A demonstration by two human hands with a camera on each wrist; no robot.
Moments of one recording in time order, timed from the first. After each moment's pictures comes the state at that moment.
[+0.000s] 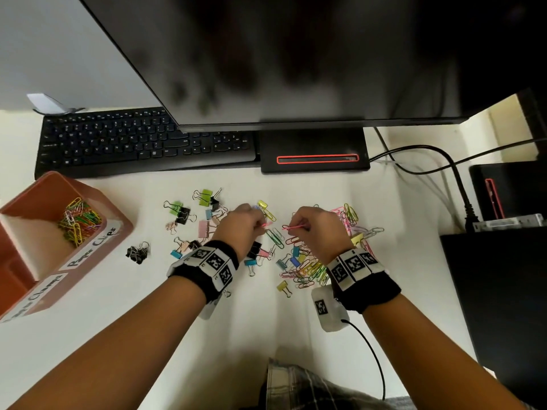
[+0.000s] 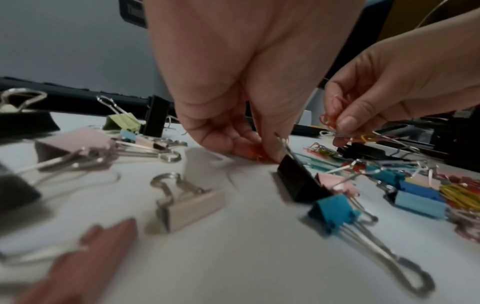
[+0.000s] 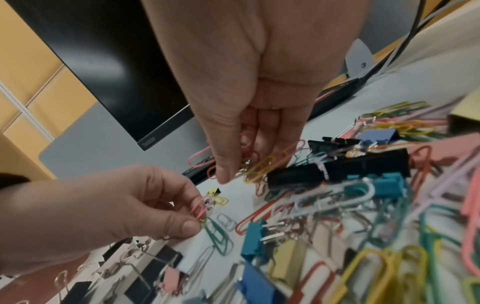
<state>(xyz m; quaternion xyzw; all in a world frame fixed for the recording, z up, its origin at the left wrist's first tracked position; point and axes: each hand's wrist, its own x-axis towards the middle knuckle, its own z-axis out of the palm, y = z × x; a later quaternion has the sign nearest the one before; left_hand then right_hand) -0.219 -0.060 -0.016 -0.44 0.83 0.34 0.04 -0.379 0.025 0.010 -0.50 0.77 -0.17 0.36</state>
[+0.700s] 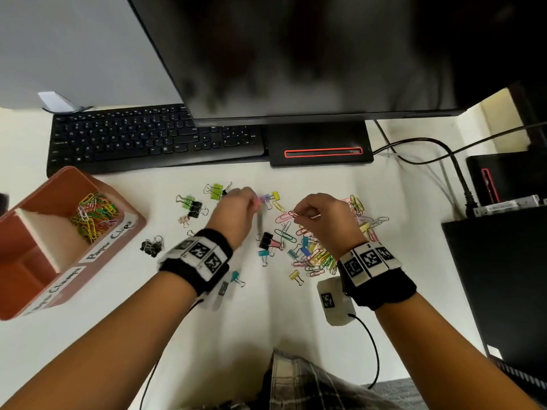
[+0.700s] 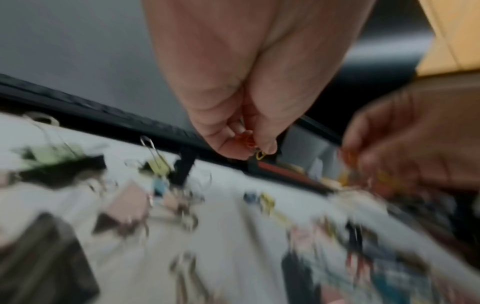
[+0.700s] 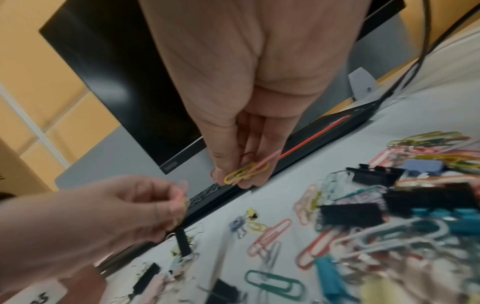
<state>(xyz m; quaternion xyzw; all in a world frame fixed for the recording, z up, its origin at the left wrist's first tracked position) -0.191 -0.070 0.018 -0.46 0.81 0.35 -0.05 -0.357 0.028 0.034 -0.48 0.77 -0.25 0.33</state>
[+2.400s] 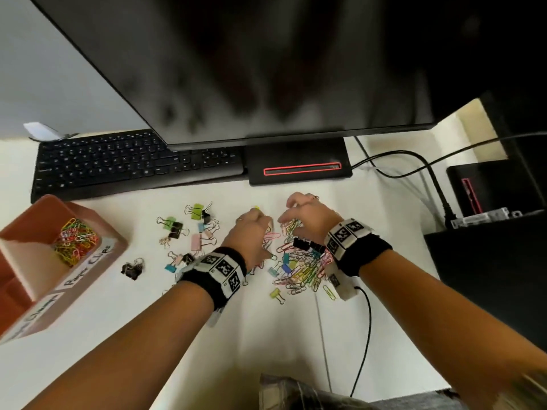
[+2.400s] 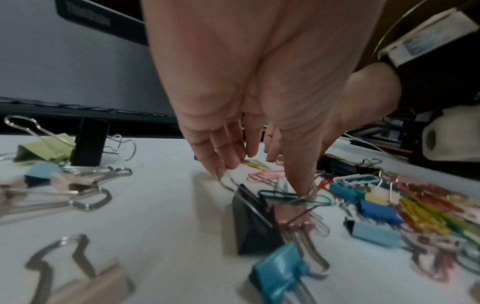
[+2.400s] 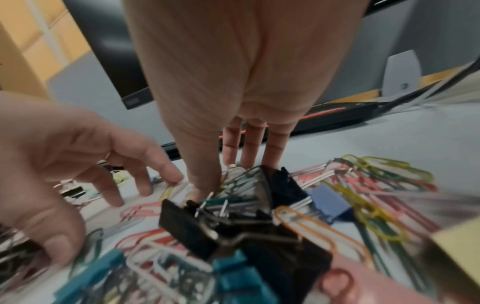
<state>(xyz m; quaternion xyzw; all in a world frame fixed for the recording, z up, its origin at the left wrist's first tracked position) -0.245 -0.051 -0.002 -0.39 0.85 0.32 0.14 -0.420 0.000 0.003 -0.64 0.68 -0.01 0.35</state>
